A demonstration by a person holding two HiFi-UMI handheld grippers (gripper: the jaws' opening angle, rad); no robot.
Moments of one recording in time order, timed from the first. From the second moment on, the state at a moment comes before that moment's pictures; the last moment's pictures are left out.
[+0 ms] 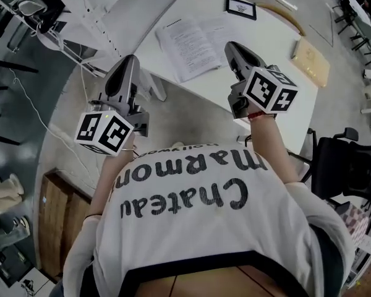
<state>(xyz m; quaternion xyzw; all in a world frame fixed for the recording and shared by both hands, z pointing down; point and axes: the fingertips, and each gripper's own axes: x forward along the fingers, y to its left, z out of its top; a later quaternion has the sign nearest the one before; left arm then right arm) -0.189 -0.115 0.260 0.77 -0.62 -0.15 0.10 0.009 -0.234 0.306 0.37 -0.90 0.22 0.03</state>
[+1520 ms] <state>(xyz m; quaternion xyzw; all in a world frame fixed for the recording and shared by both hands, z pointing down) -0.224 -0.126 0.375 0.76 -0.61 -0.09 0.21 0.001 -0.263 0.517 0.38 -0.81 -0.02 0.44</state>
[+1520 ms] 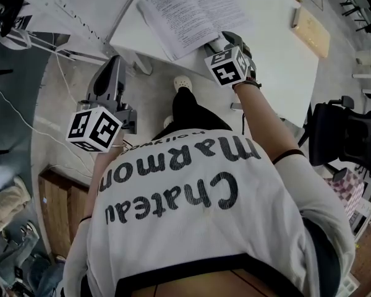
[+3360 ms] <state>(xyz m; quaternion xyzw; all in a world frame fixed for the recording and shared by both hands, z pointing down) -0.222 -0.112 0.357 0.75 -0.63 -0.11 0.18 -0.002 -0.270 0.496 0.32 -0.84 -0.06 0.43</state>
